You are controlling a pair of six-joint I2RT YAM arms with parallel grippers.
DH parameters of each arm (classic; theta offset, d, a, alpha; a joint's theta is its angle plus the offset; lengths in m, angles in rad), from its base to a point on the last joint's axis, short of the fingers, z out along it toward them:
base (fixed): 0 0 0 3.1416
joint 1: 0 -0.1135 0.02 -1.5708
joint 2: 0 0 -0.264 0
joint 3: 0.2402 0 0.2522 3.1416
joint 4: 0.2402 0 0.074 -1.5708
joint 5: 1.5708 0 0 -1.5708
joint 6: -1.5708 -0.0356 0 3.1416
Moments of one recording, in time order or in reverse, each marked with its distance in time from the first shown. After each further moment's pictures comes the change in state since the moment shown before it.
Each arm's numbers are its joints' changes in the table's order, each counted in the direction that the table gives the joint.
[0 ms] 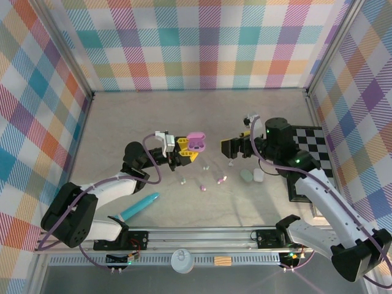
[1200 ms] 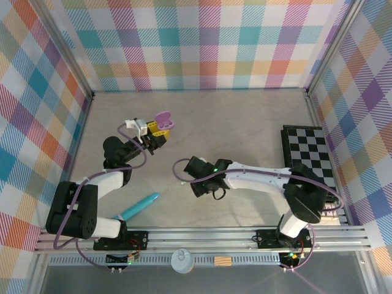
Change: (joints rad) left arm -0.362 -0.050 -0.020 -0.060 -0.037 0.071; right arm -0.604 -0.675 0.153 0.249 0.526 -0.228
